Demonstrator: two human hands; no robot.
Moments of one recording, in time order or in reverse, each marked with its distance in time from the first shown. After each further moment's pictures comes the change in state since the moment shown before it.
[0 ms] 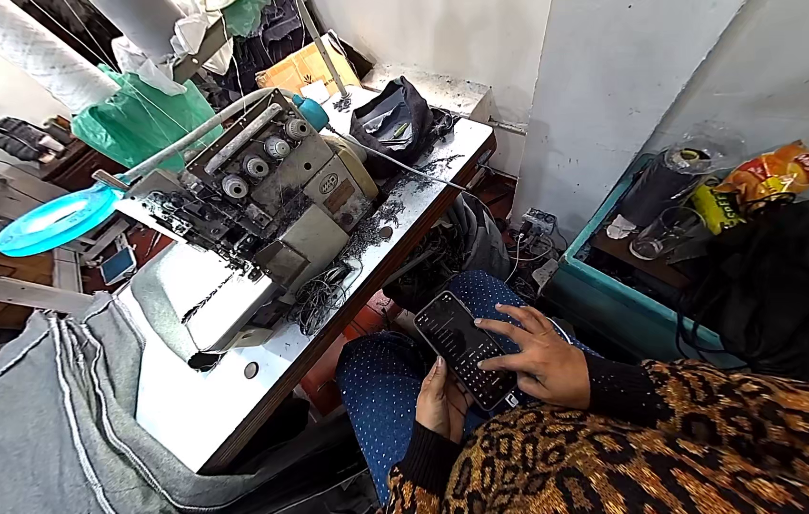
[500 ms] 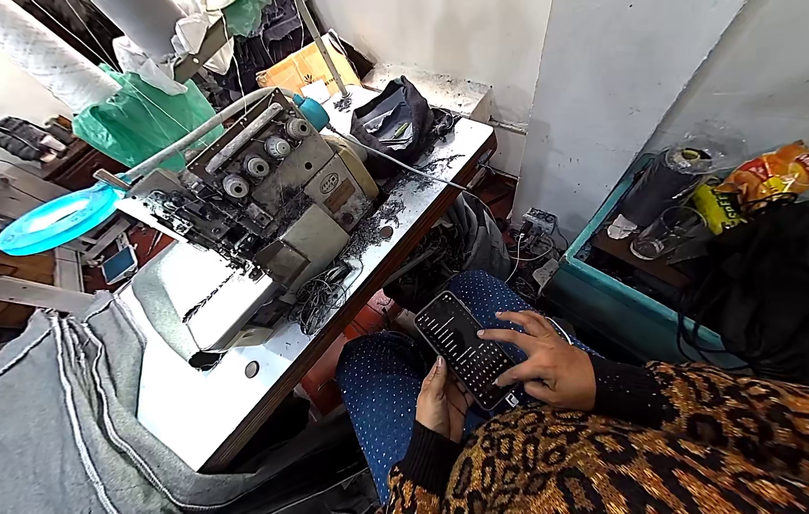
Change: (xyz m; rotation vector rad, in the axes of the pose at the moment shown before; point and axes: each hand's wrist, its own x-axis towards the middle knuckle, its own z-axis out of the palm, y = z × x) left_hand 0.001 0.000 0.000 0.001 0.001 0.000; right_hand -0.006 0.004 -0.004 0.103 -0.006 -0.077
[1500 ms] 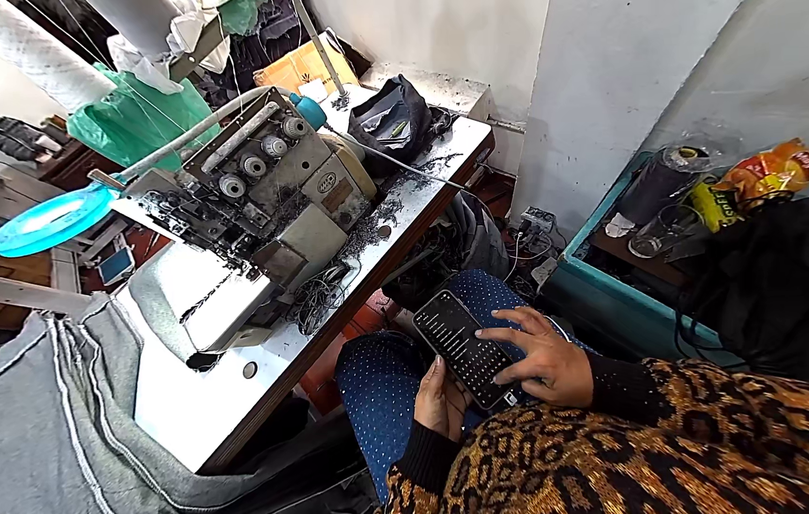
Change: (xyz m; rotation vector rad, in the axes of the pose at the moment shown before) left_hand -0.001 0.000 0.000 0.010 0.002 0.005; right_hand 0.003 0.000 -0.001 -0.005 0.006 -0.018
